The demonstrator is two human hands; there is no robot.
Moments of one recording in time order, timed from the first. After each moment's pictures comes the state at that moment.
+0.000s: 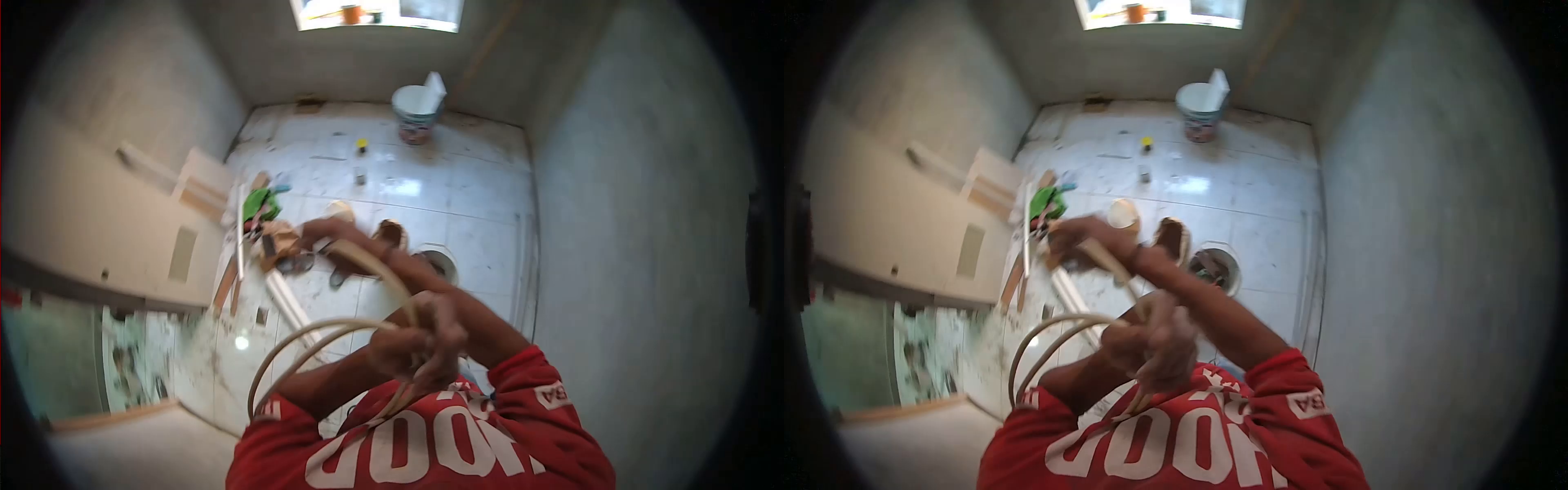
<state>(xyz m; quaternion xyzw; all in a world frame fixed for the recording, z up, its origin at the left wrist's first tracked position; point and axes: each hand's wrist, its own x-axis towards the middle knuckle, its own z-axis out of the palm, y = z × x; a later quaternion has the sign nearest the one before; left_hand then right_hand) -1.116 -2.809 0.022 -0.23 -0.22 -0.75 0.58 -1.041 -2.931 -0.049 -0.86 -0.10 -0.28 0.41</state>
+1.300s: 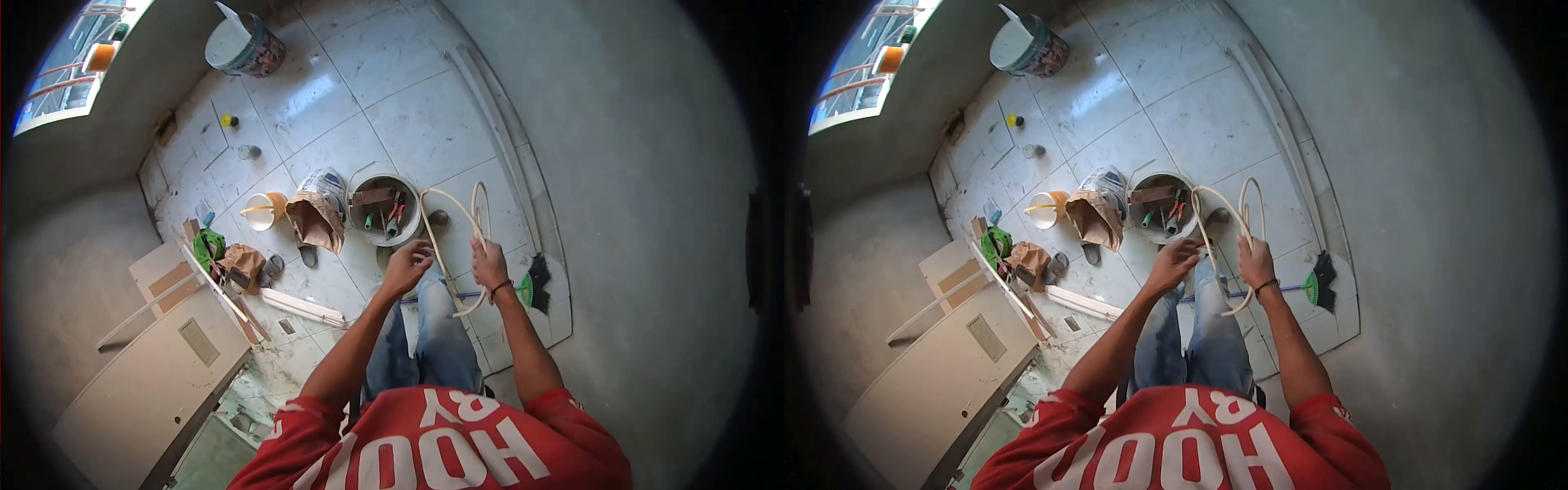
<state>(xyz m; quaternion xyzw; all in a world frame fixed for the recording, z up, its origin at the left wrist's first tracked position) -1.289 -3.097 -0.478 0.52 -0.41 -0.73 0.16 -1.516 -3.095 -0.442 -0.26 0.74 -0.18 0.60</state>
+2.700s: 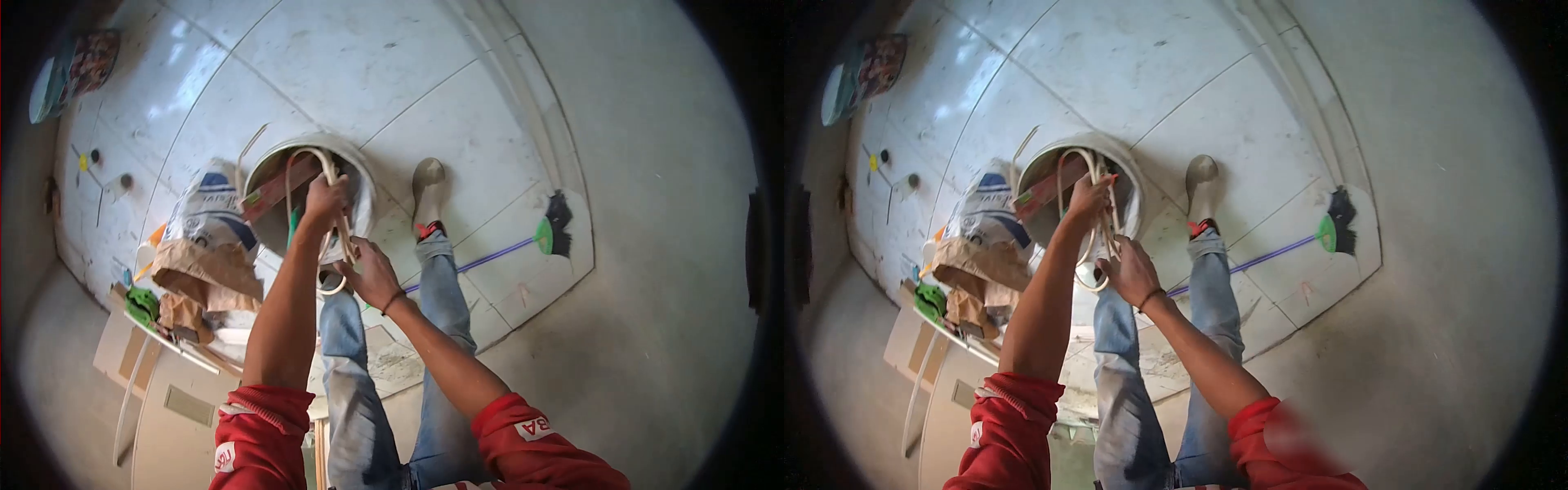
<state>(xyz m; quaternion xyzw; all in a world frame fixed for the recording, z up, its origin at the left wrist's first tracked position) -1.263 -3.167 -1.013 0.66 -0.24 -0.71 0.05 -1.344 -3.021 -0.903 -0.36 0.72 -0.20 0.56</state>
